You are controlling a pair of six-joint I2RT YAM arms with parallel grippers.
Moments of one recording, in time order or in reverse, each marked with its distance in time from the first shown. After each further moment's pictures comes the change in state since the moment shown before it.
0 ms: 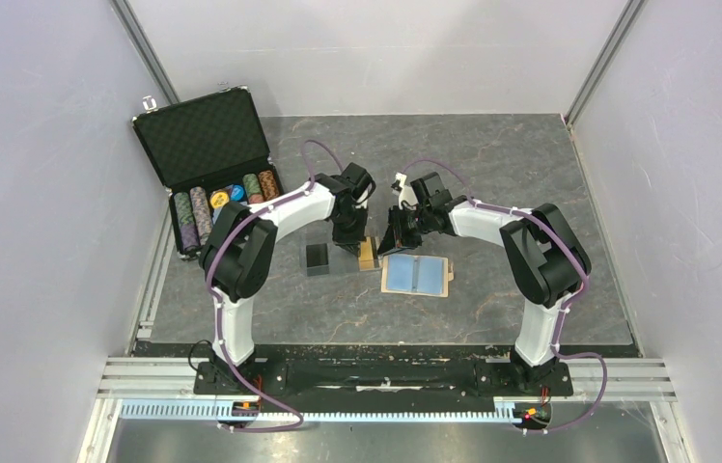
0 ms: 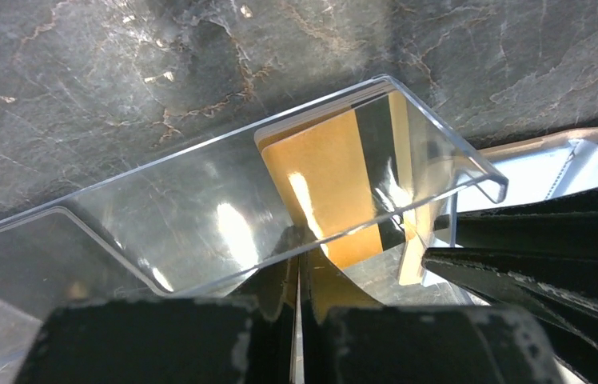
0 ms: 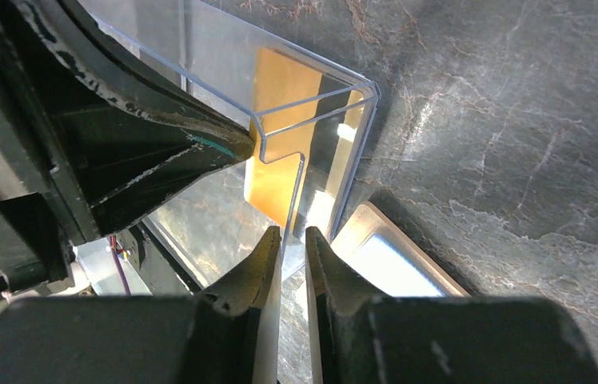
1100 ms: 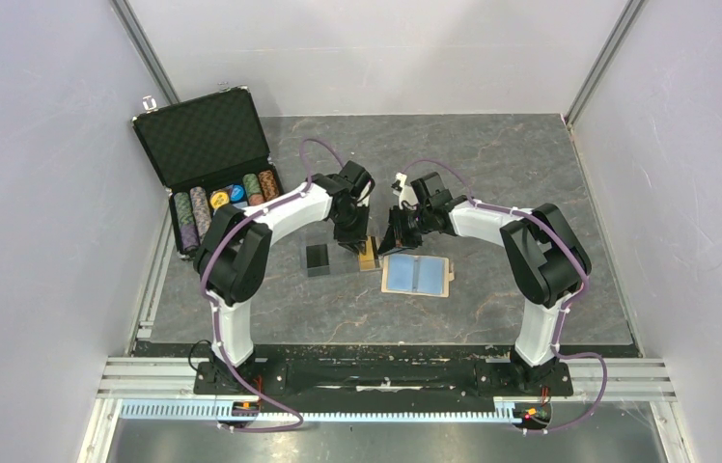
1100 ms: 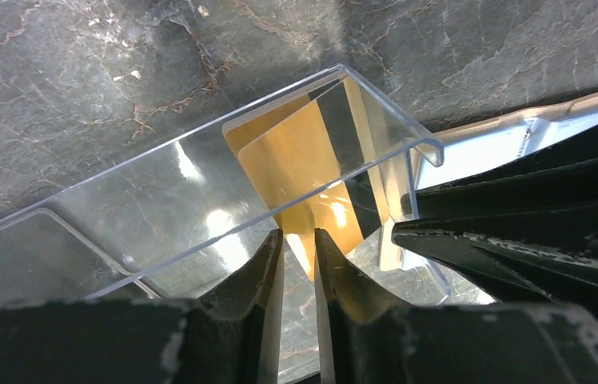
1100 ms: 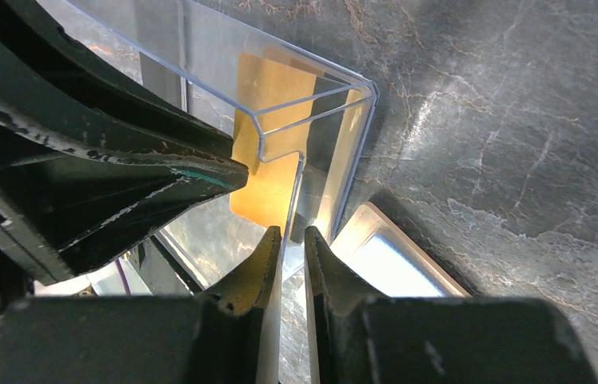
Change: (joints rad) left arm -0.009 -0.039 0.002 0.008 0.039 0.016; right arm 0.000 0.000 0.000 -0.001 -0.001 0.000
